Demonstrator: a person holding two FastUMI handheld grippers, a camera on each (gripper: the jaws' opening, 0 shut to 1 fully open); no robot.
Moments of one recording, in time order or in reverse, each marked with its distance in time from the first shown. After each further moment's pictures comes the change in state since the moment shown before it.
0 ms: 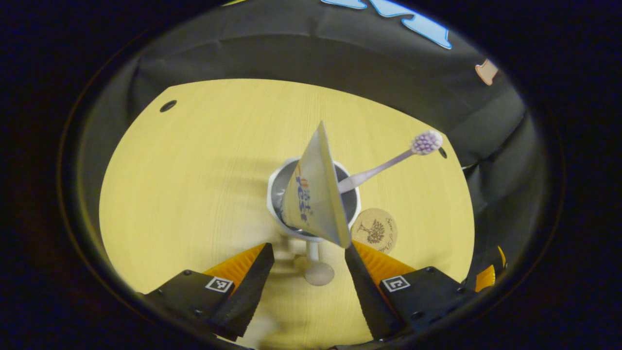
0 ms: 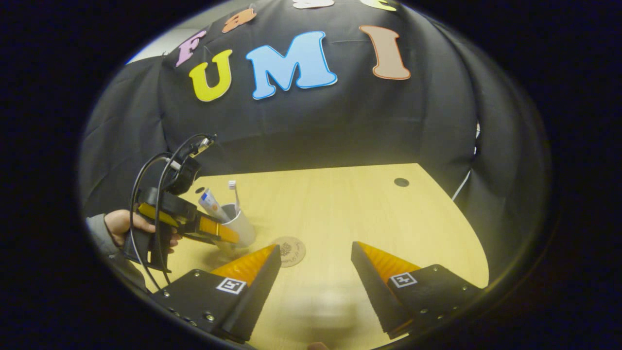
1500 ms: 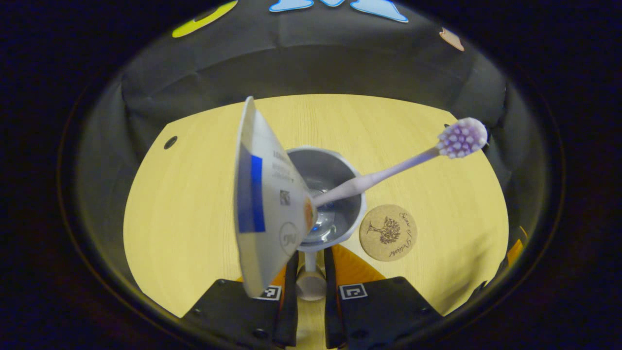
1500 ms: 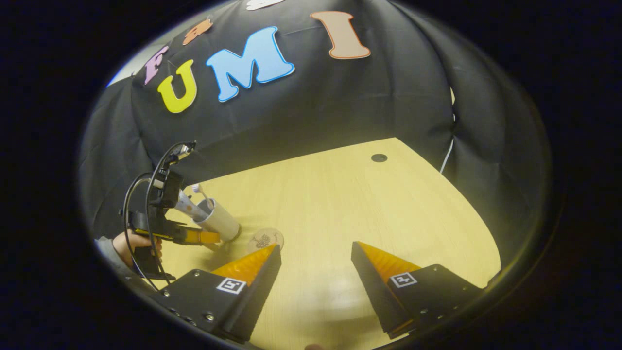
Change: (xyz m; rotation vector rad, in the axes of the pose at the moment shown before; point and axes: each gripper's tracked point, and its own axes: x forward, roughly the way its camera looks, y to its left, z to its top) left arm 0.004 -0.024 0.001 0.215 -0.111 0.133; right arm -0.003 -0.051 -0.024 0.165 0.052 -0.041
